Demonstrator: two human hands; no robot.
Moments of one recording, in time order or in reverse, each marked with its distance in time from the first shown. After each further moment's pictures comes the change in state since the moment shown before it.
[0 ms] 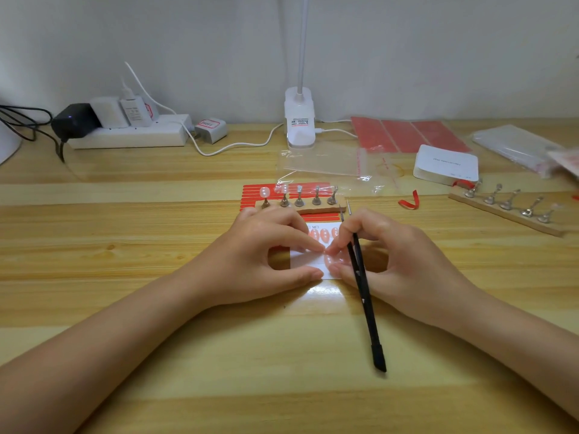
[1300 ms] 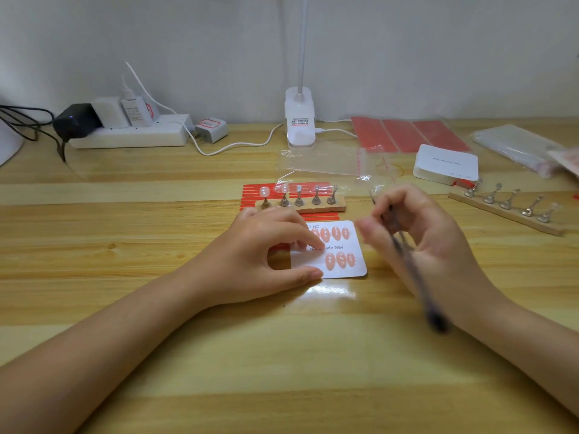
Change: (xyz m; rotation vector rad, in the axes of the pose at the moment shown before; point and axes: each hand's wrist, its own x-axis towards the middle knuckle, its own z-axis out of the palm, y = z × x) left_hand -0.001 0.001 0.000 0.019 -0.005 -0.027; right_hand -0.001 -0.003 -0.003 0.236 0.300 0.069
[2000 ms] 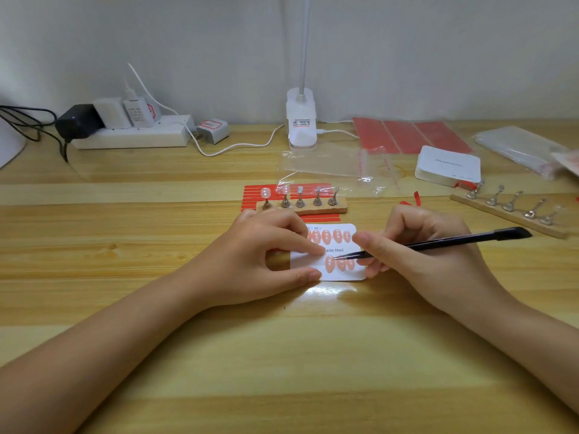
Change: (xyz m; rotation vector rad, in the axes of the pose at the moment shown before) left_hand 0.000 -0.005 0.000 -0.036 0.009 0.024; right_hand -0.002 0.000 -0.006 0.059 -0.034 0.076
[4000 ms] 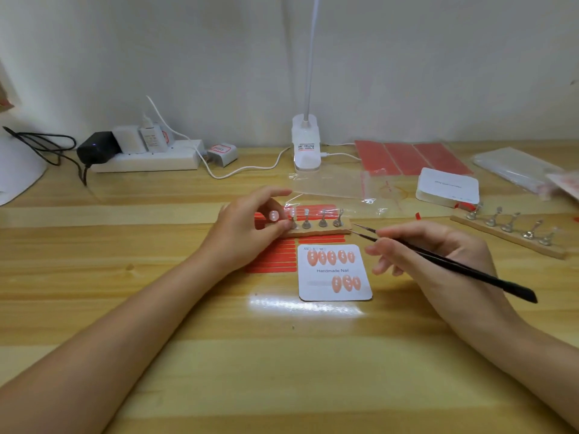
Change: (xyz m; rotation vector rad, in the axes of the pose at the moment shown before) left_hand 0.028 -0.030 -0.012 -0.078 0.294 -0.315; right_hand 0.001 -0.009 -0.001 0.139 0.141 0.004
